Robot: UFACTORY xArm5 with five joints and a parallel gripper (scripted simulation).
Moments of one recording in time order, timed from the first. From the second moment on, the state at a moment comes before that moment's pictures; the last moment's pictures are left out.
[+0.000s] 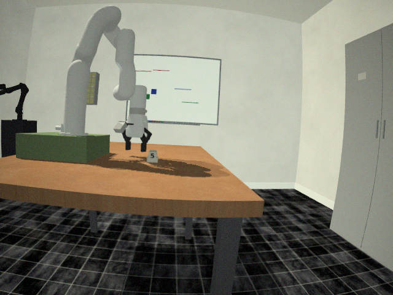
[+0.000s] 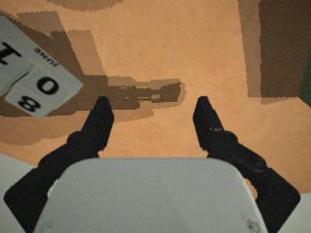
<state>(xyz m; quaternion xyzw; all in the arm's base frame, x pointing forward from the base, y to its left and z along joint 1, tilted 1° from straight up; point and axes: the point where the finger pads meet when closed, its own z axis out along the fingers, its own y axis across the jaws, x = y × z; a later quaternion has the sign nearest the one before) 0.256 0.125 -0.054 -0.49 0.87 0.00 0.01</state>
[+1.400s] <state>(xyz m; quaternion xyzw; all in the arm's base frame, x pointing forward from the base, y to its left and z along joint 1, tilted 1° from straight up) 0.250 0.112 -0.025 -0.49 0.87 0.00 0.00</state>
